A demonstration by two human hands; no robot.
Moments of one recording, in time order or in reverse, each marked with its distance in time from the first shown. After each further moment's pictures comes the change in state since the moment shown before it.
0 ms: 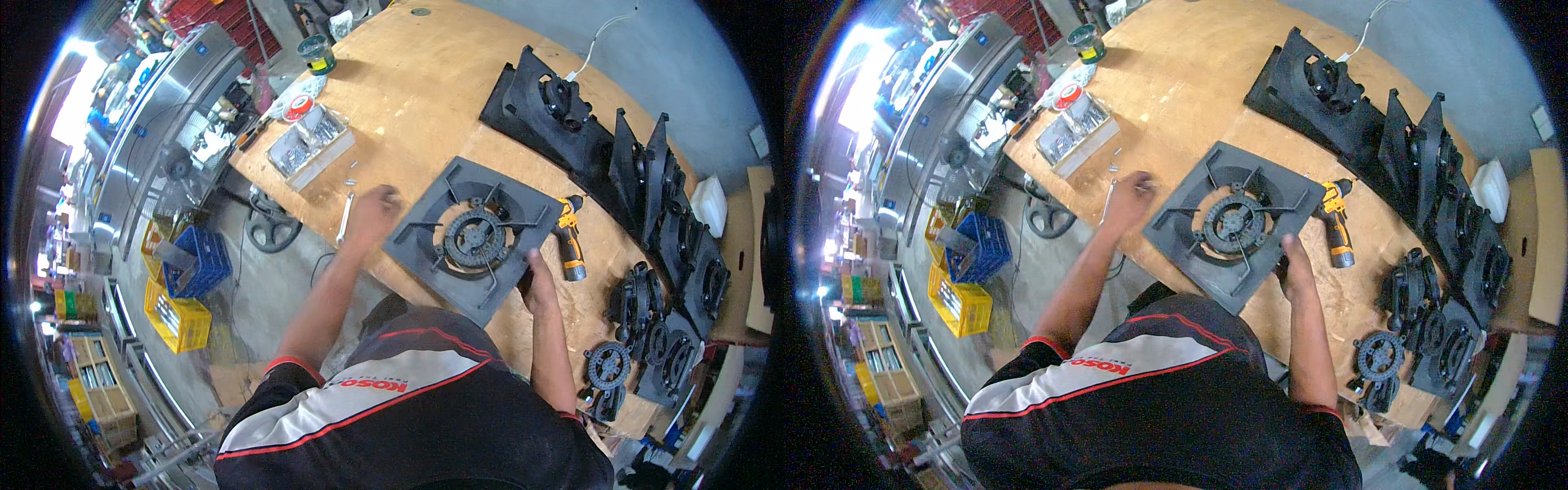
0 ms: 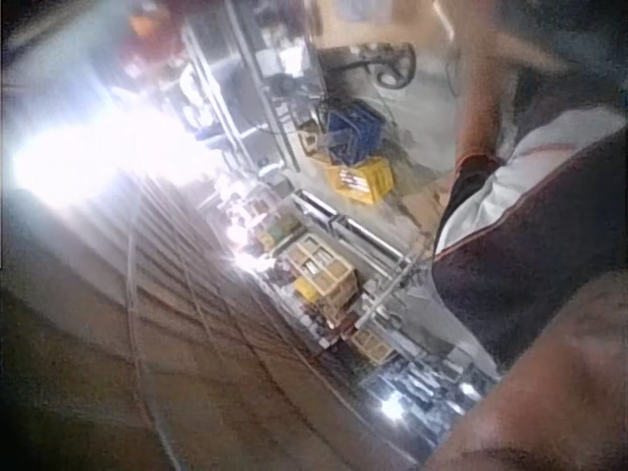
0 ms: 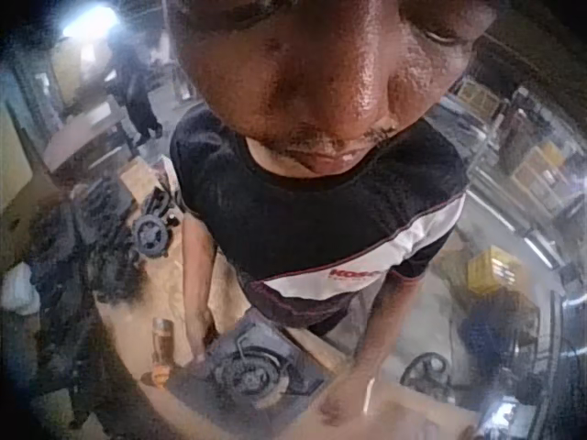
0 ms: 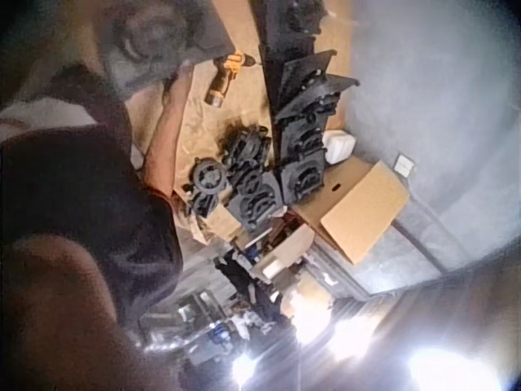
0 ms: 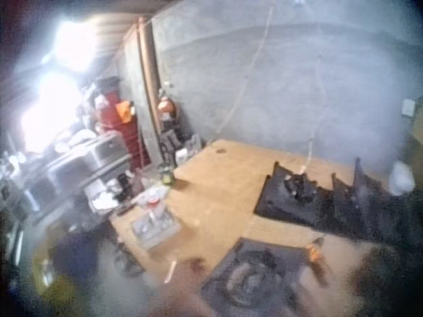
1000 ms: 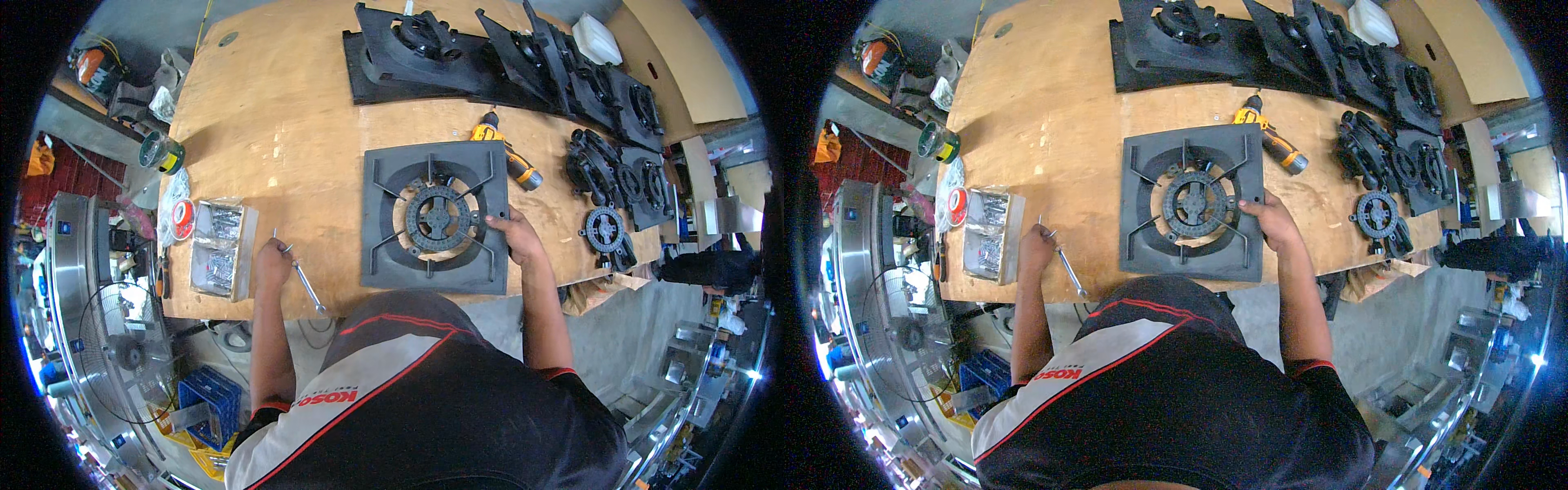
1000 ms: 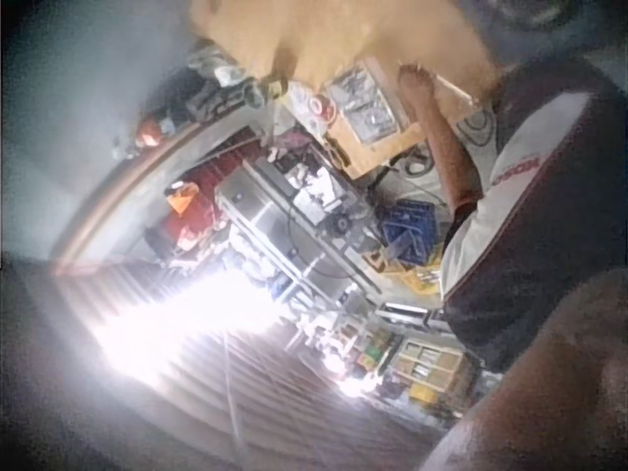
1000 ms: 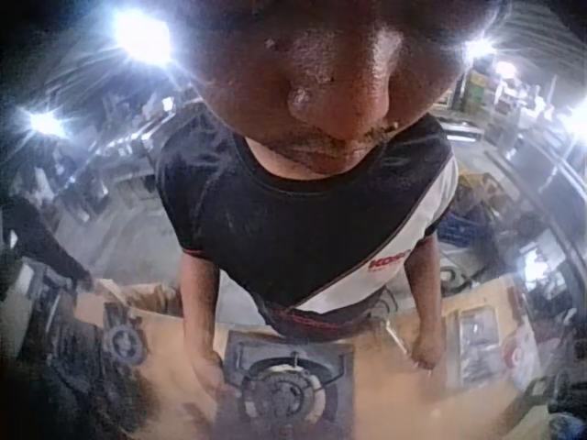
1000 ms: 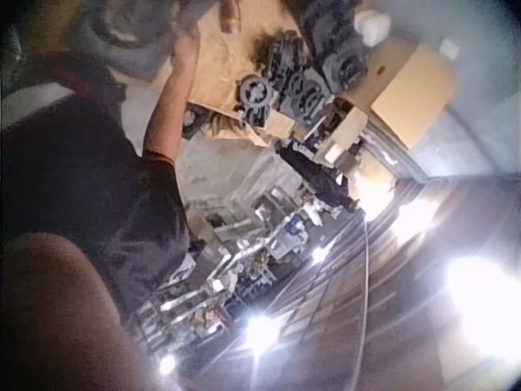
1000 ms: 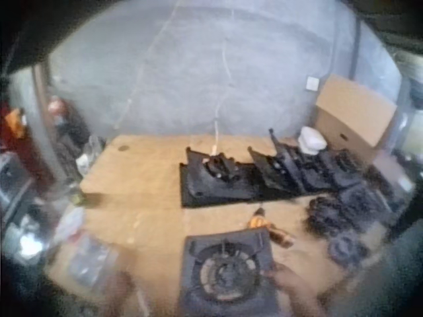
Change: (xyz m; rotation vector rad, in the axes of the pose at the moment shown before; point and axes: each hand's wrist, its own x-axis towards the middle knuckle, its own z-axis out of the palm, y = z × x) left_hand 0.133 -0.129 -0.044 0.256 -0.320 0.142; right_hand -0.028 -0.001 0.055 -0.002 0.481 -0.037
